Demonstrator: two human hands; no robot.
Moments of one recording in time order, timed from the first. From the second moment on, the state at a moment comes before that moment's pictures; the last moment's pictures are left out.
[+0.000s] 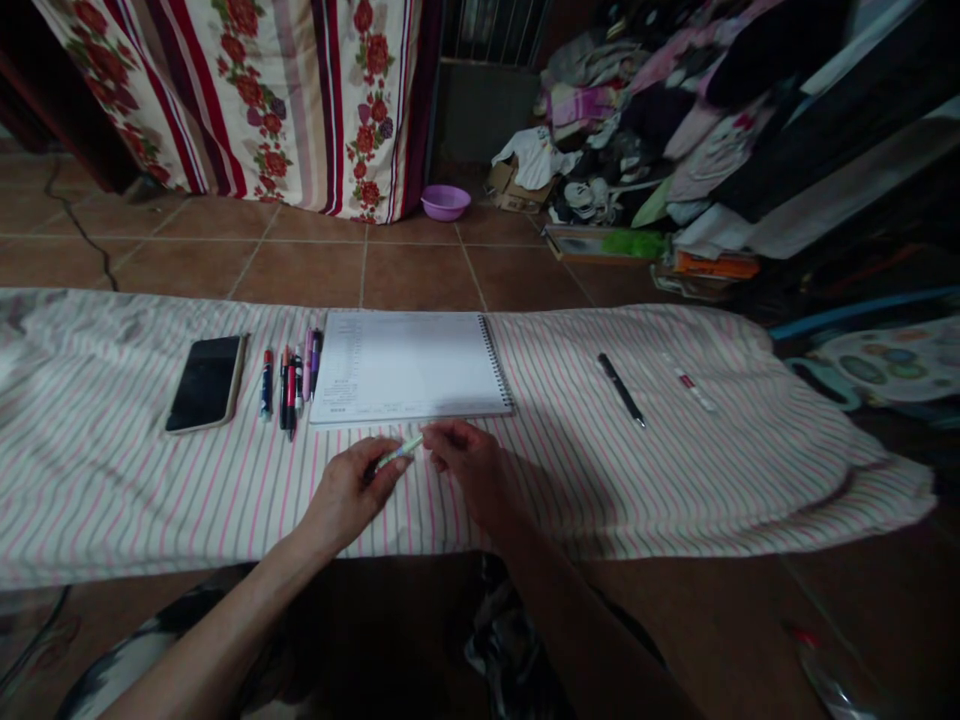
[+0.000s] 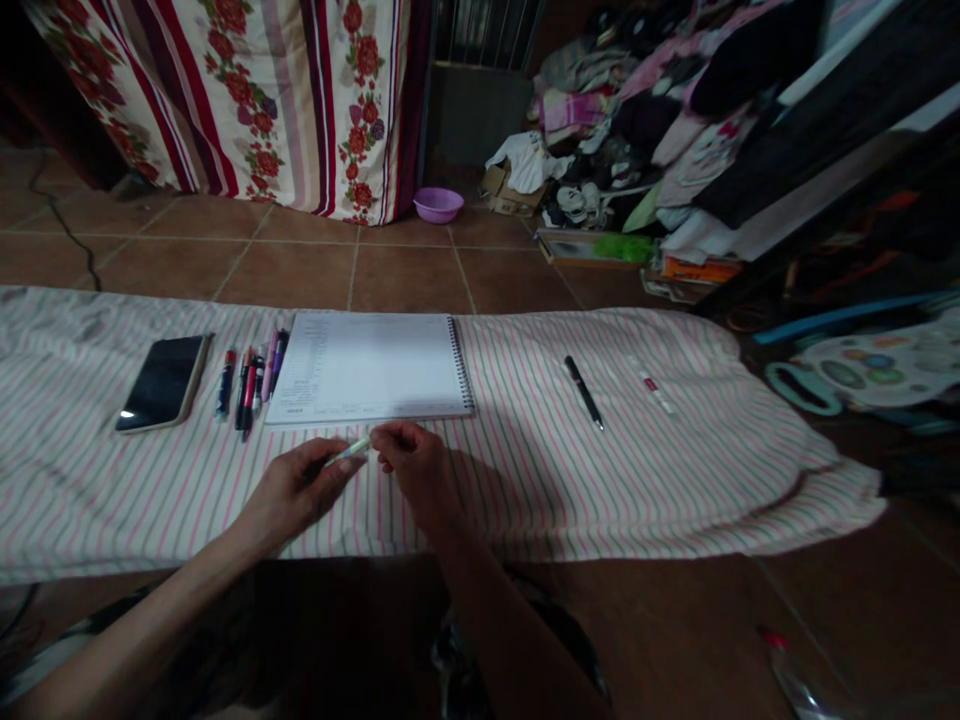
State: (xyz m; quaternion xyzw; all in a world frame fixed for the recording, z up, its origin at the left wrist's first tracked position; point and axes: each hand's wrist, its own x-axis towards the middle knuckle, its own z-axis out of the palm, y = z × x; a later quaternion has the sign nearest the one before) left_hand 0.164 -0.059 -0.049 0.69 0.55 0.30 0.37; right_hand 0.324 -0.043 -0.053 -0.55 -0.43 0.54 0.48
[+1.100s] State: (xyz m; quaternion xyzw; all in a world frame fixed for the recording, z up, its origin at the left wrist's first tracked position) left_hand 0.176 -0.053 -0.038 0.08 0.40 0.59 0.69; right_hand 0.311 -0.052 -0.053 -0.47 -0.30 0.68 0.48
